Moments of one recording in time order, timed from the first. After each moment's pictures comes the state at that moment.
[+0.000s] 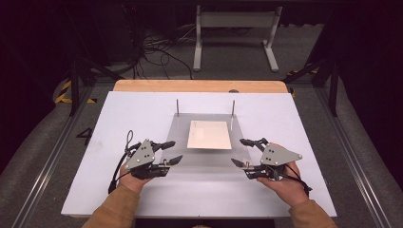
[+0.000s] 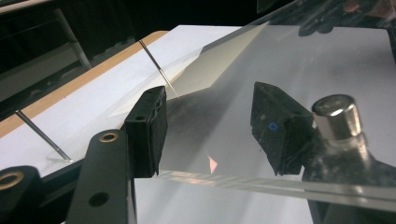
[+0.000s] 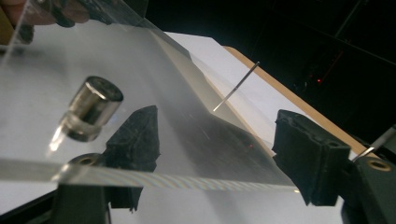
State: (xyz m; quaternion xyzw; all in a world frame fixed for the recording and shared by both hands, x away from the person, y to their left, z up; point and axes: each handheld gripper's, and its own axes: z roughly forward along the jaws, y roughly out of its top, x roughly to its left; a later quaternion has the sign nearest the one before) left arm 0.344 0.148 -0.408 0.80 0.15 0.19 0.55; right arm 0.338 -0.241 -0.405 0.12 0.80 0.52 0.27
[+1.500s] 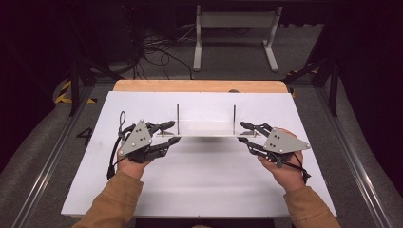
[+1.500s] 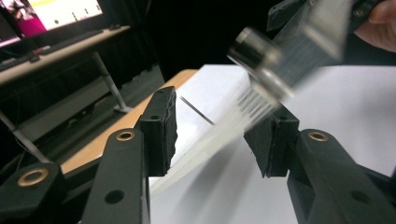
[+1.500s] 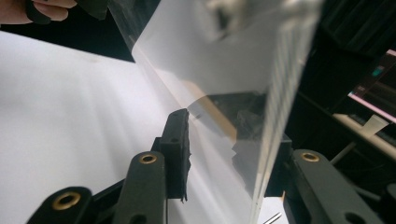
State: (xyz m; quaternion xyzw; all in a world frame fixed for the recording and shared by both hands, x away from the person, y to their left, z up) left arm 0.353 0.145 -0.338 0.77 0.13 0.26 0.57; right arm 0.348 -0.236 -0.345 0.08 0.76 0.52 0.37
